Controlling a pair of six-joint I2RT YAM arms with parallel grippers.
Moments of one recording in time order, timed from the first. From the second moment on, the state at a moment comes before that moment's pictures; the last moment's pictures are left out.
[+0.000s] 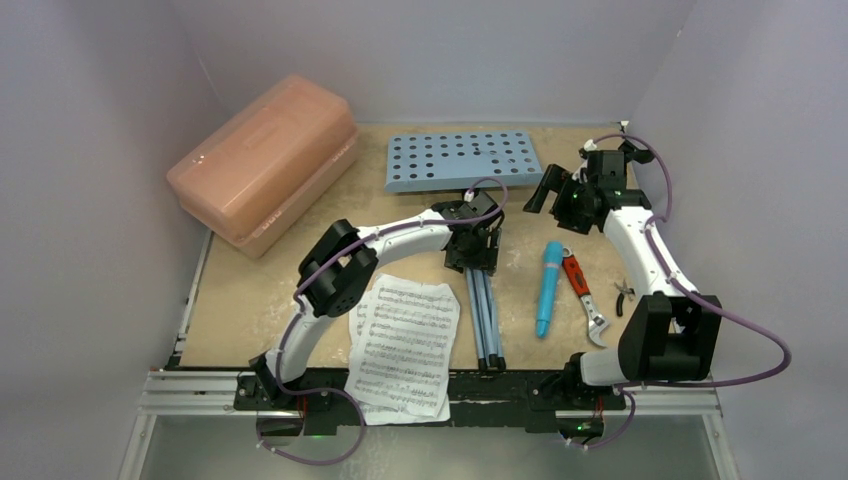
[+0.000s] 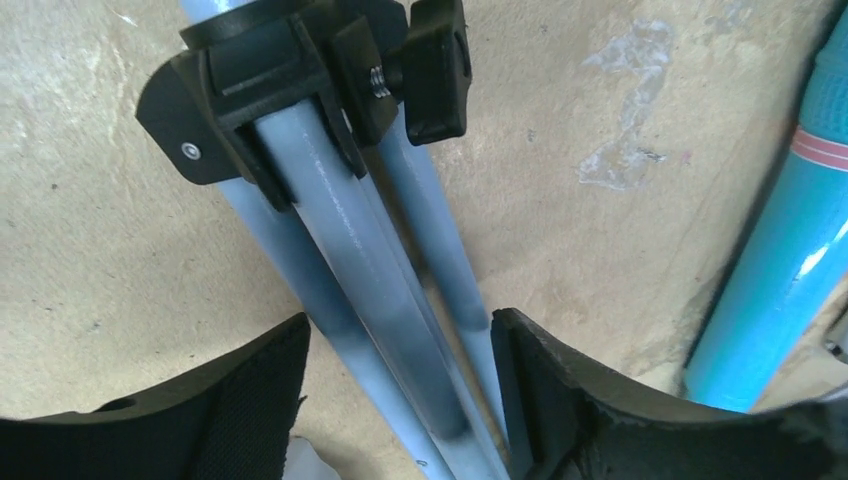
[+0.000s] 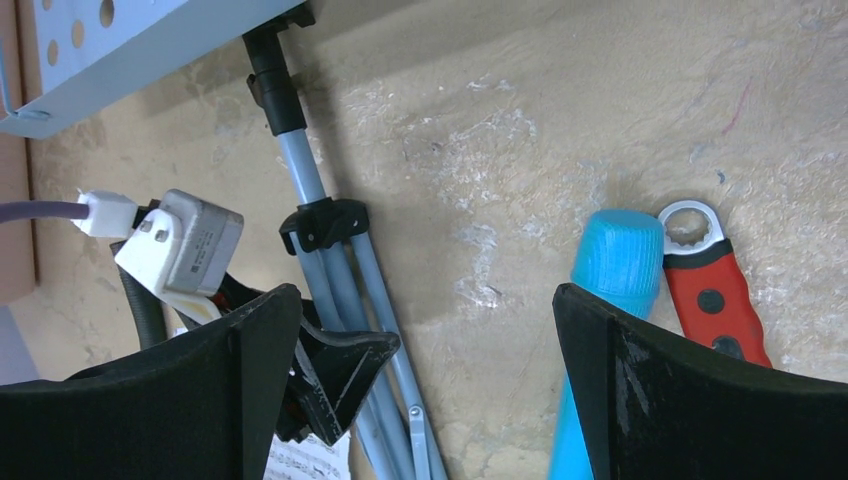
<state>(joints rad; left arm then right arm) -0.91 2.22 1.75 -0.65 0.02 -0.74 -0.02 1.40 1.13 -0.59 -0.25 0.42</state>
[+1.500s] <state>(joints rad) -0.91 1.62 1.38 -0.51 -0.31 -0.59 0.19 1.49 1.29 -0.58 -0.22 0.38</state>
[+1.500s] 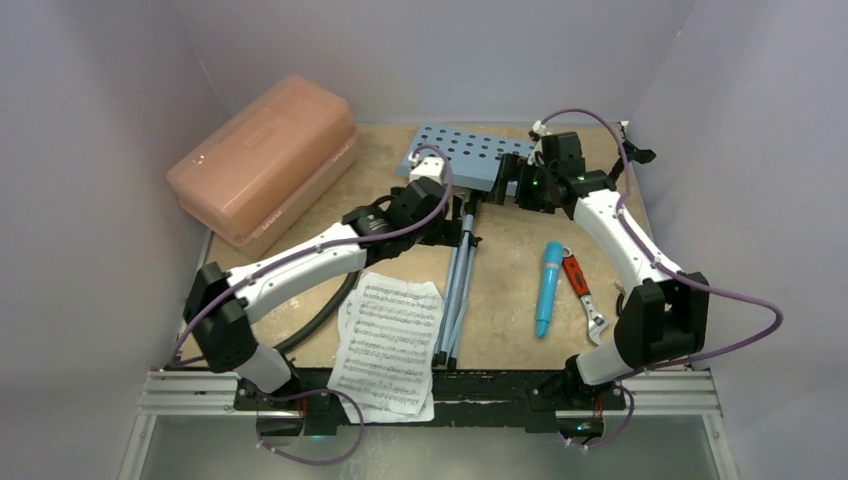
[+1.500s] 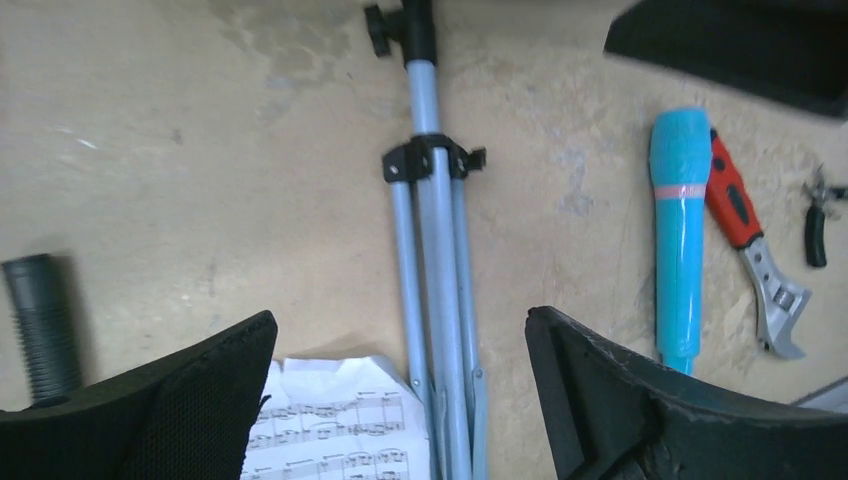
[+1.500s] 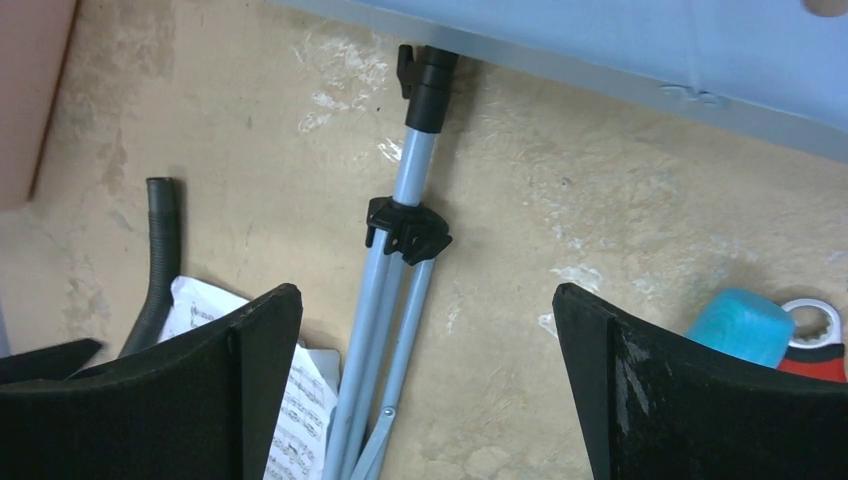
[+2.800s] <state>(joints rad) -0.88 1.12 0.95 -0.39 -0.44 -0.79 0.47 1.83 1.18 -0.26 0.13 0.62</state>
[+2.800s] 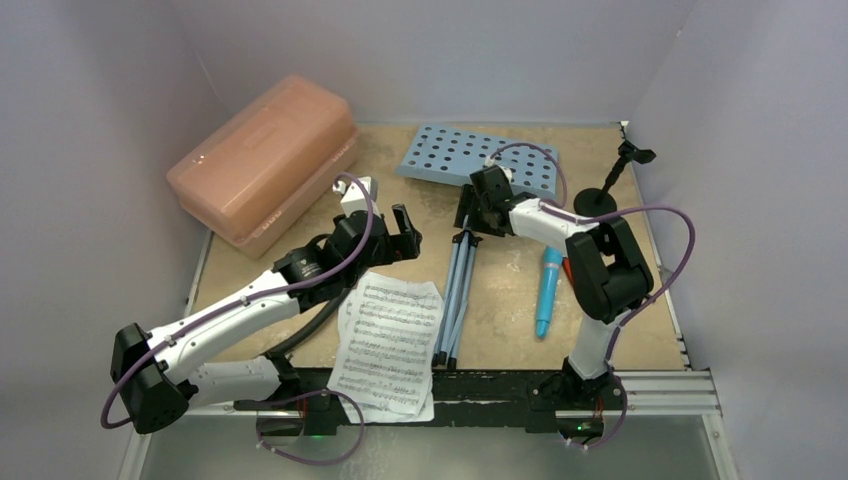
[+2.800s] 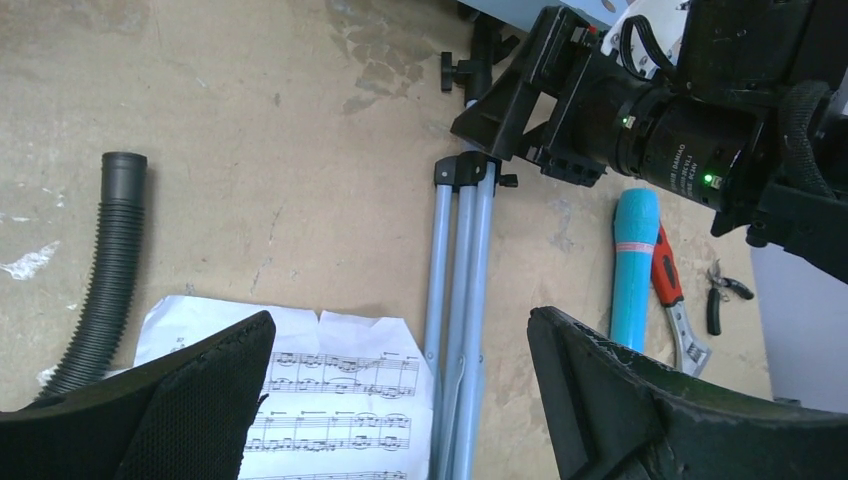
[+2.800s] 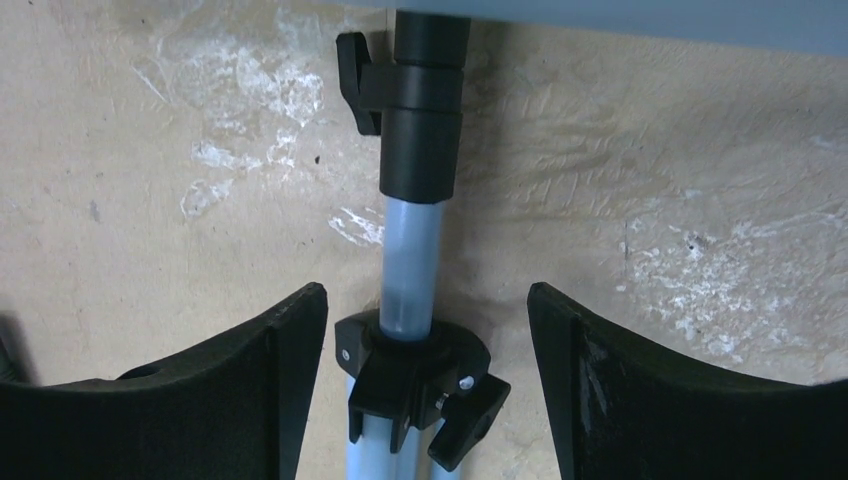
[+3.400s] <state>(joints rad) -0.88 1.12 0.95 -0.38 -0.38 -0.84 0.47 1.93 1.29 -0.23 0.21 0.63</state>
